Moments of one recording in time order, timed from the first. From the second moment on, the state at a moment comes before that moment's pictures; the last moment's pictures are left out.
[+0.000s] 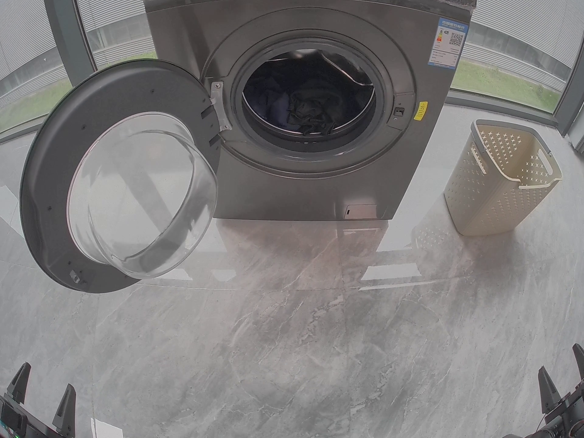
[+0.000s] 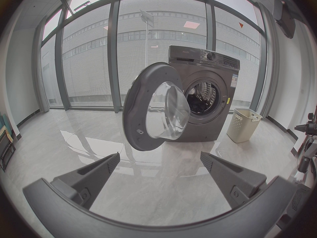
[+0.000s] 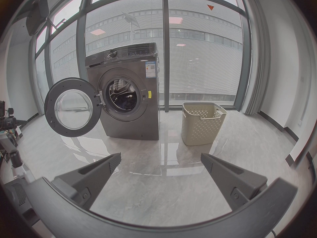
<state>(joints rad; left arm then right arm) 0.00 0.01 -0.02 0.00 0.01 -0.04 -0.01 0.01 -0.02 0.00 0.03 -0.01</state>
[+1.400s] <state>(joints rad) 0.01 0.05 -0.11 -0.03 -0.03 0.00 -0.01 0.01 -0.02 0.00 0.03 0.00</state>
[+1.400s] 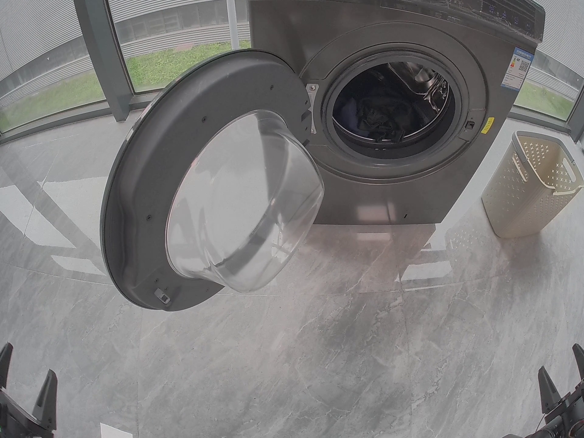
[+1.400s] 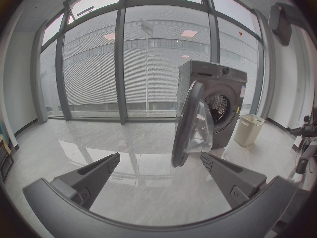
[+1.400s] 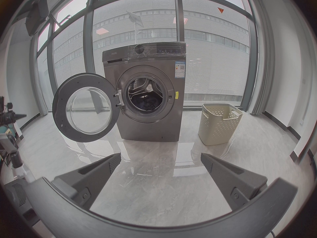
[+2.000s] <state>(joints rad) -0.02 0.82 -0.39 -0.39 -0.28 -0.01 -0.01 0.01 -0.02 0.00 0.03 0.00</state>
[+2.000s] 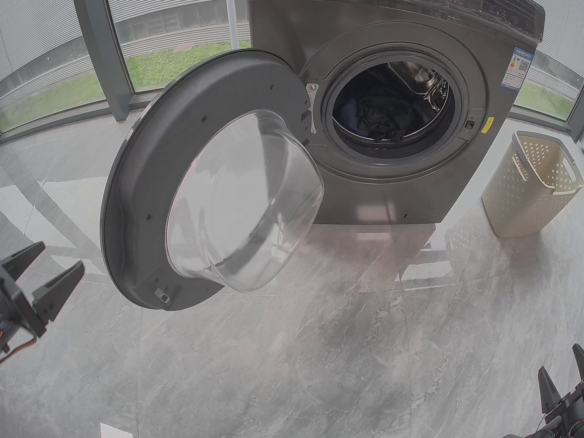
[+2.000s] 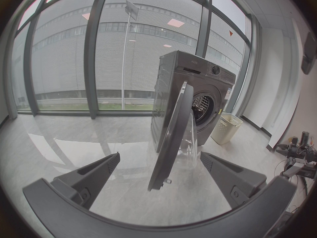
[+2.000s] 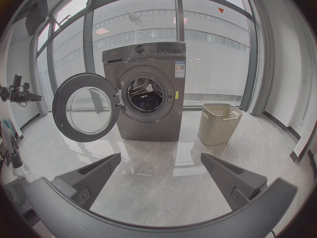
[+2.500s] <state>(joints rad) -0.24 1.26 -0.60 -0.57 -0.36 -0.06 -0.01 0.01 -0.02 0.00 0.03 0.00</state>
